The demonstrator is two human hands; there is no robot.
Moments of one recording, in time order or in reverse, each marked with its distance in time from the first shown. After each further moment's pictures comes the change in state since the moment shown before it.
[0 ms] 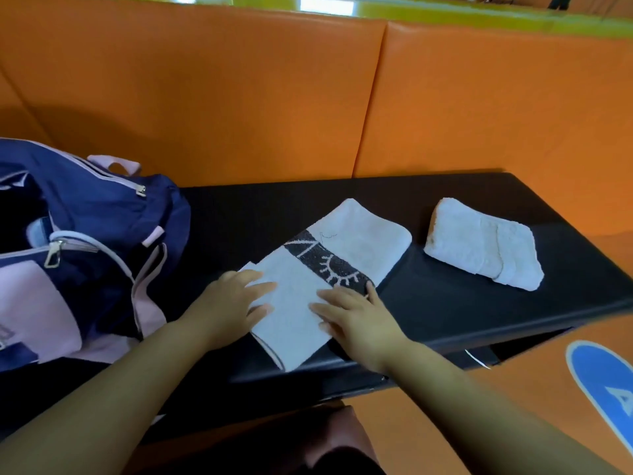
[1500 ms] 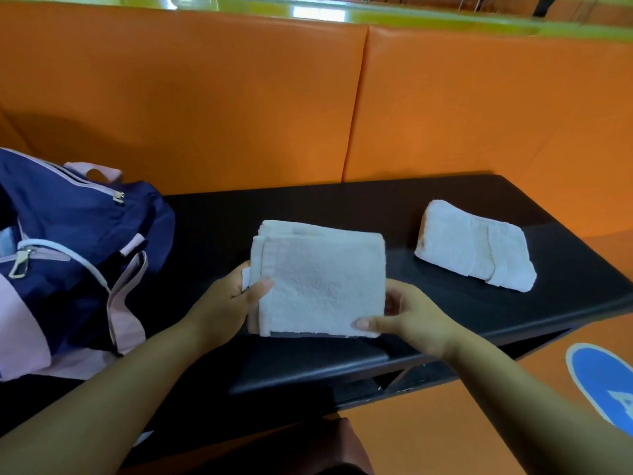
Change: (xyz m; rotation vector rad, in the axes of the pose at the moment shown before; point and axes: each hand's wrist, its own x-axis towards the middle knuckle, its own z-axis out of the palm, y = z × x) left_hand -0.001 0.042 -0.019 -0.988 0.162 -0.059; right_hand -0.030 0.046 -0.056 1.055 -0.028 0.248
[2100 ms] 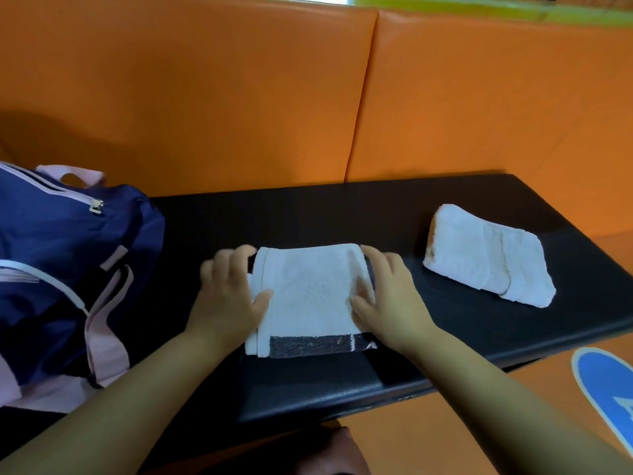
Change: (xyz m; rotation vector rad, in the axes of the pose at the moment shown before) left_hand 0.041 -0.014 0.008 0.668 0.341 0.081; right_hand 0.051 -0.005 0.012 -0.644 0.403 -0.033
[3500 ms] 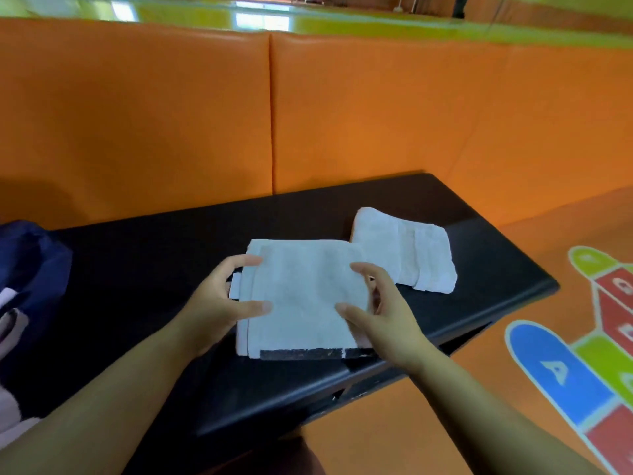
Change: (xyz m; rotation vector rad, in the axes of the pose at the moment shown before) left_hand 0.016 0.097 0.014 -0.973 -0.516 -0.182; right_hand -0.053 0.065 -0.071 0.564 0.045 0.232
